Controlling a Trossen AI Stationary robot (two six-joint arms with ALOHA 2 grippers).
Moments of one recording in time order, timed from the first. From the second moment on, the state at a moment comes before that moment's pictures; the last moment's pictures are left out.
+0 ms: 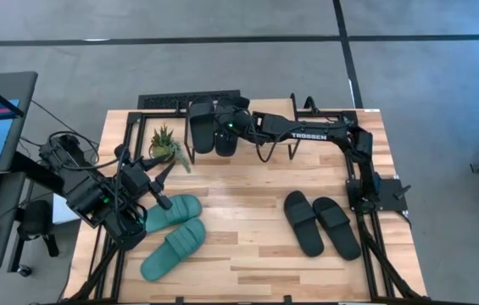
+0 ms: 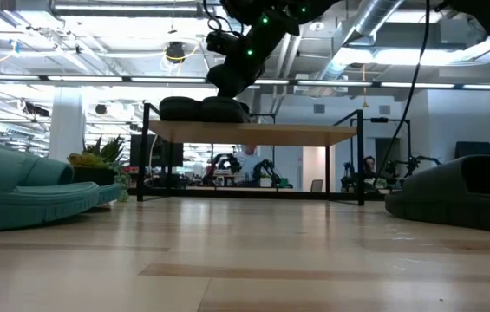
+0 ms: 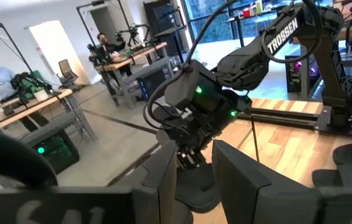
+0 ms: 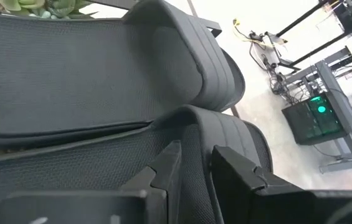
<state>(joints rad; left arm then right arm) -0.75 1.37 1.63 -1.57 -1.45 -1.07 -0.22 2.03 1.79 -0.43 0.45 -0.40</state>
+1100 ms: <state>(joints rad) -0.75 1.37 1.63 -1.57 -1.44 -1.07 -0.08 1.92 1.79 -0.53 0.50 -0.47</state>
